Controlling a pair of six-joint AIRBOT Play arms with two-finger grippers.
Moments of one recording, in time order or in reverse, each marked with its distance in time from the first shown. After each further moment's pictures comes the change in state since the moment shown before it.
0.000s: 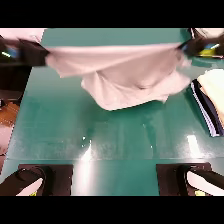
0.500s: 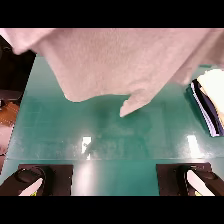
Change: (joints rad) left arm 0.000 0.090 0.430 -0.107 -0.124 0.000; right arm -0.127 0.266 0.387 0.001 0.113 0.019
